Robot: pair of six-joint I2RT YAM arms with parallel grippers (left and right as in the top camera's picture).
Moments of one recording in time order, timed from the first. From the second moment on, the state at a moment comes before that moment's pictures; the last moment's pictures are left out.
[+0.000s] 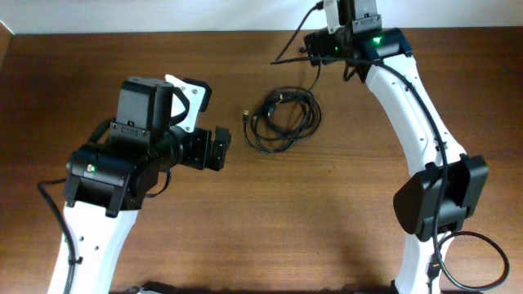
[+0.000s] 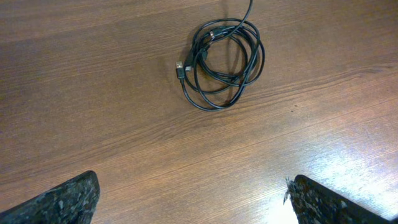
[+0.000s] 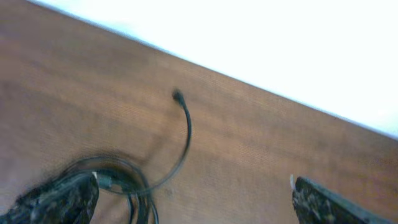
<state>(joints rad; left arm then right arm) -0.26 1.26 1.52 -1.16 0.14 -0.02 0.27 2.10 2.07 -0.72 0.07 -0.13</state>
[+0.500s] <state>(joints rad) -0.26 1.26 1.52 -1.15 0.14 -0.02 0.27 2.31 2.08 -0.79 0.05 -0.14</state>
